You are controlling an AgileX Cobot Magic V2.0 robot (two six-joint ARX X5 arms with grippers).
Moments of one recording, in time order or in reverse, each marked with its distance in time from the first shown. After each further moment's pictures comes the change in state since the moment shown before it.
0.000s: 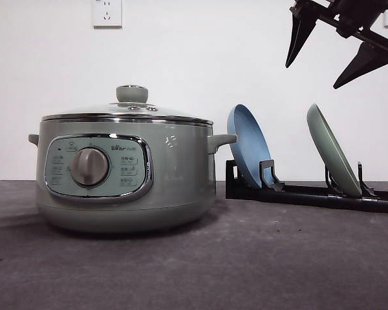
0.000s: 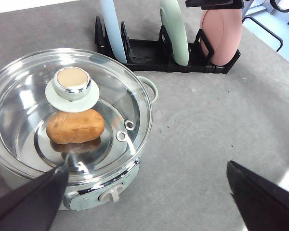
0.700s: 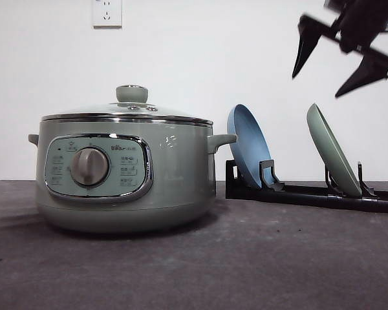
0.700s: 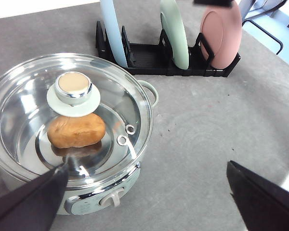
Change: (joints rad) left_arx 0.000 0.001 0.000 0.016 0.000 0.000; right_arx -0.055 0.117 0.004 0.170 -0.003 0.080
